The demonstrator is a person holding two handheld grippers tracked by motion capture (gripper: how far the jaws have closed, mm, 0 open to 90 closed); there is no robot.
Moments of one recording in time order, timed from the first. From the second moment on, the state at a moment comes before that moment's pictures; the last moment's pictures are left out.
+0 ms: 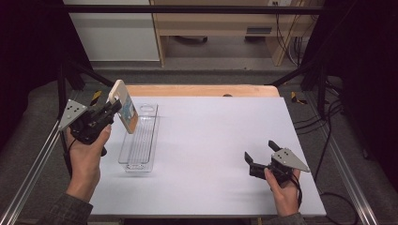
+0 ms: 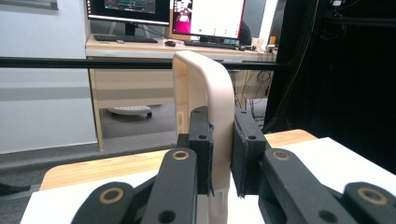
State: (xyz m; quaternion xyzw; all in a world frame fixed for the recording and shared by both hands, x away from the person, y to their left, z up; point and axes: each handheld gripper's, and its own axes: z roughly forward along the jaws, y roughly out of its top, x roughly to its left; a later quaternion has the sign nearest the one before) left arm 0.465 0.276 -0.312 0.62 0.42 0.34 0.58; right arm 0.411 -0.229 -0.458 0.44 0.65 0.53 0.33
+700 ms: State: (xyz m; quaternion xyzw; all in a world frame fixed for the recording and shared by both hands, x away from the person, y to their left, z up) left arm 0.509 0.267 -0.339 0.63 0.45 0.33 0.54; right arm 0.405 -0.231 -0.469 0.43 0.64 0.54 0.34
